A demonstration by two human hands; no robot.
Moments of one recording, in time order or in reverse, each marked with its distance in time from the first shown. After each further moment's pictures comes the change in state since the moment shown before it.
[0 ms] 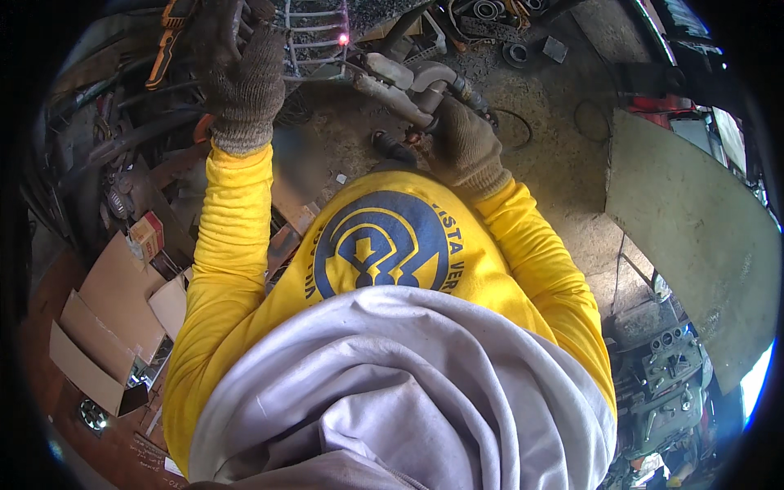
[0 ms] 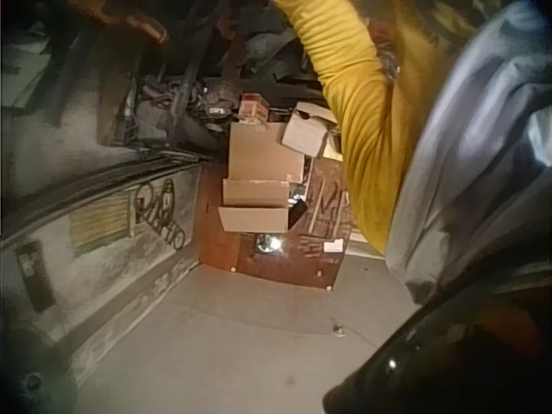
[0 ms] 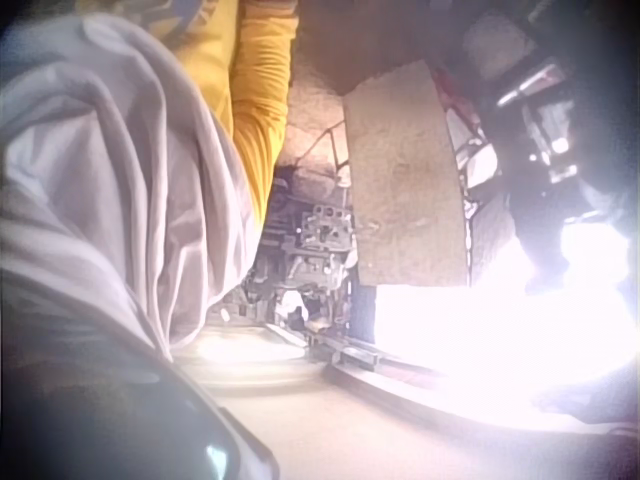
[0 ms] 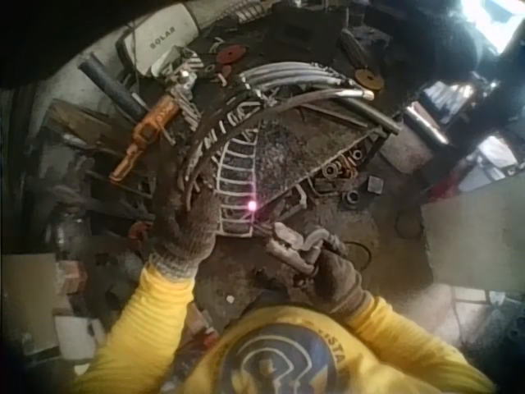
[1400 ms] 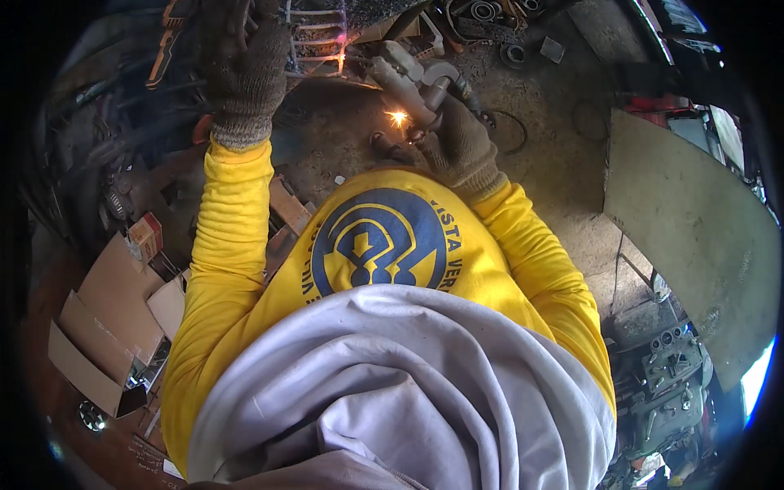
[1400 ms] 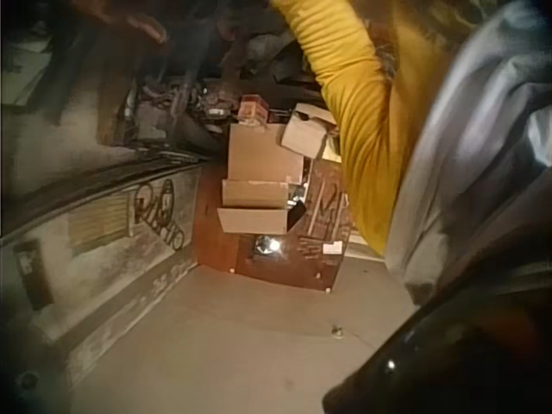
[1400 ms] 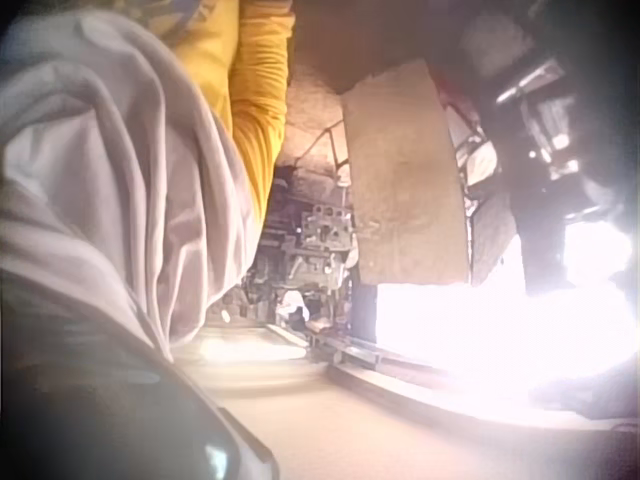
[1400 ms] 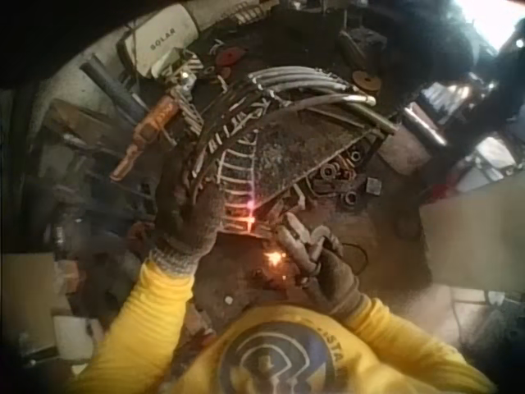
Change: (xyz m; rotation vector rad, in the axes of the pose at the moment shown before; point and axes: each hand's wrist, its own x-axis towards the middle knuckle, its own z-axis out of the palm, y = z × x) left_hand 0.005 -0.009 -0.006 0.019 0.002 0.077; right_hand -0.004 0.008 0.015 0.158 0.114 -0.146
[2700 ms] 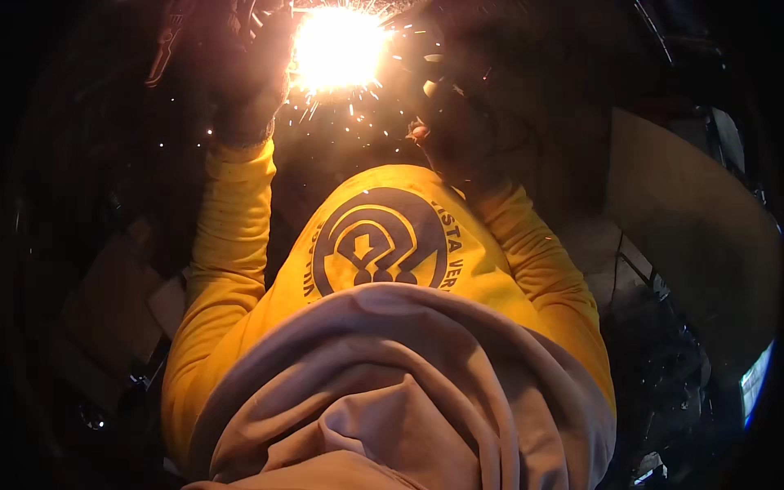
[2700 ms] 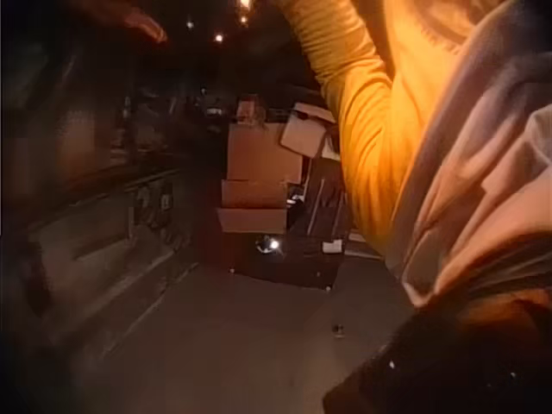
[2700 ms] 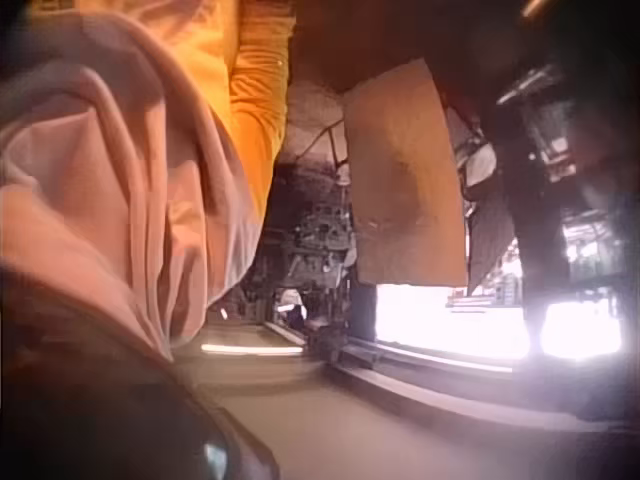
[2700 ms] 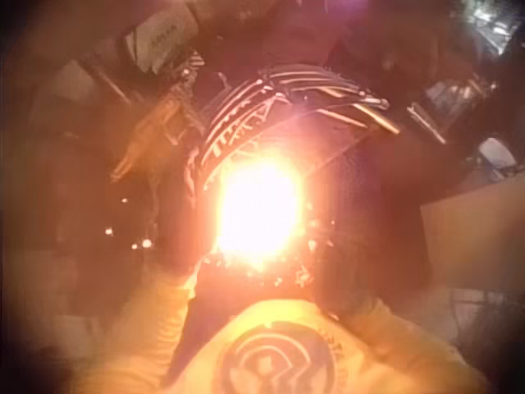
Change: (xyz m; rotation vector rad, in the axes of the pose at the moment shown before) left_hand -0.024 -0.002 0.013 0.457 -0.057 0.264; right_hand -0.001 -0.008 -0.012 0.122 -0.083 0.028
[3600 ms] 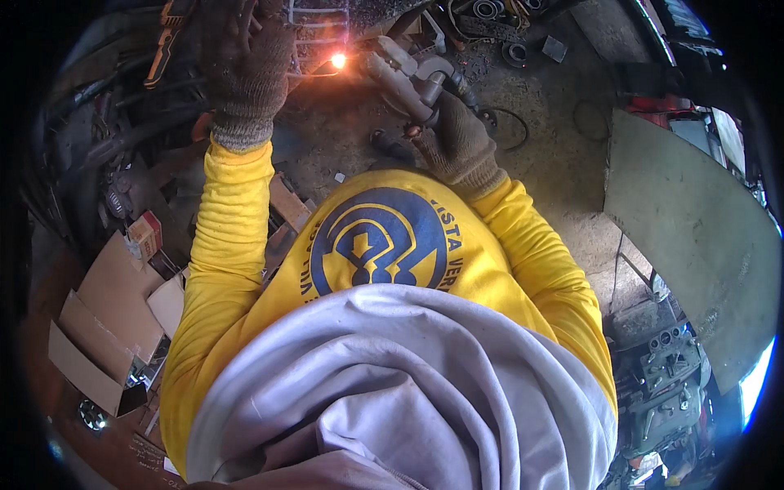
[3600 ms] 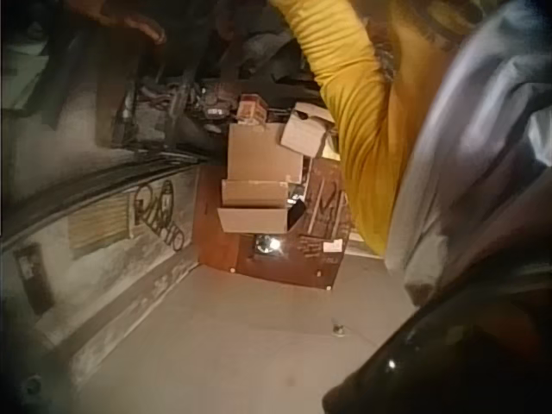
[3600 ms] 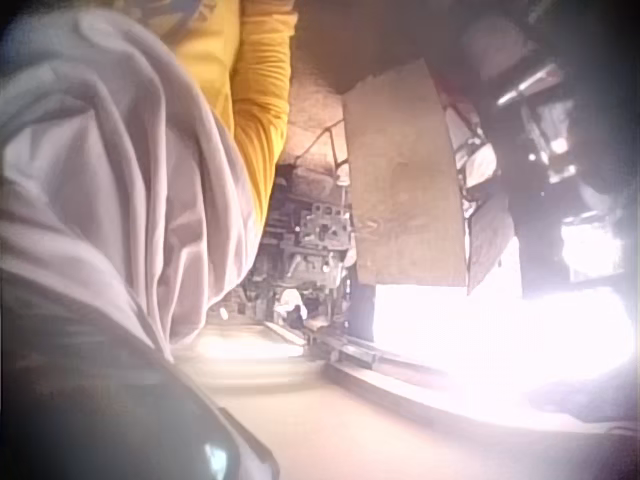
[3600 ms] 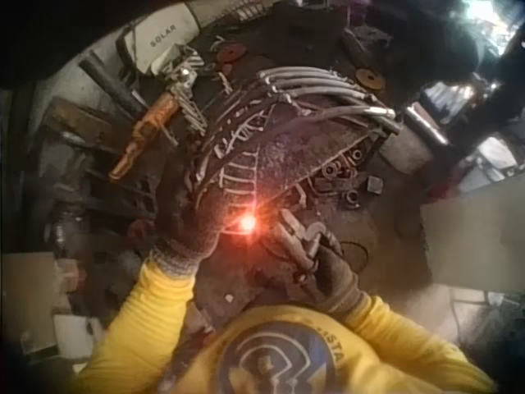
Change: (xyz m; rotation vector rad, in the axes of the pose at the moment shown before) left_hand 0.028 -0.001 -0.011 -0.371 0.067 -0.171; right_hand -0.001 0.005 0.004 -0.035 0.037 0.082
